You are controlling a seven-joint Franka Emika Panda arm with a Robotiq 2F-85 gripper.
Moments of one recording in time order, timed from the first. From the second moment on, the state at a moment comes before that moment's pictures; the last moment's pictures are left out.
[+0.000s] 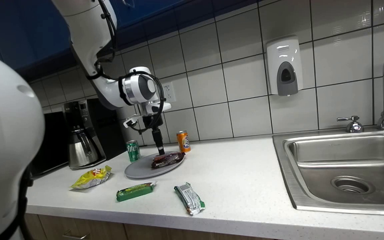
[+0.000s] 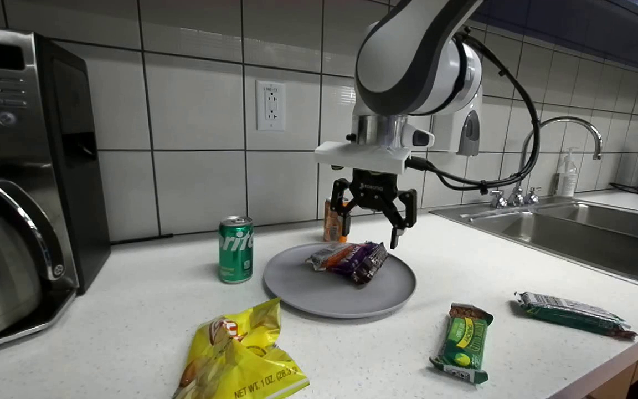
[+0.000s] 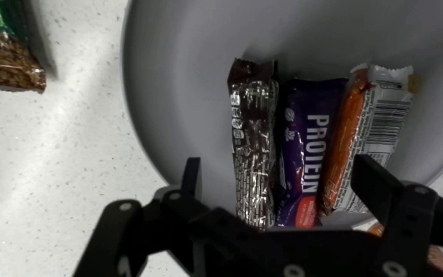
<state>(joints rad) 0.20 0.33 0.03 -2.07 -0.07 2.46 1.21</state>
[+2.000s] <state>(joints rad) 0.19 0.21 0.03 -2.13 -0.04 2.39 1.16</state>
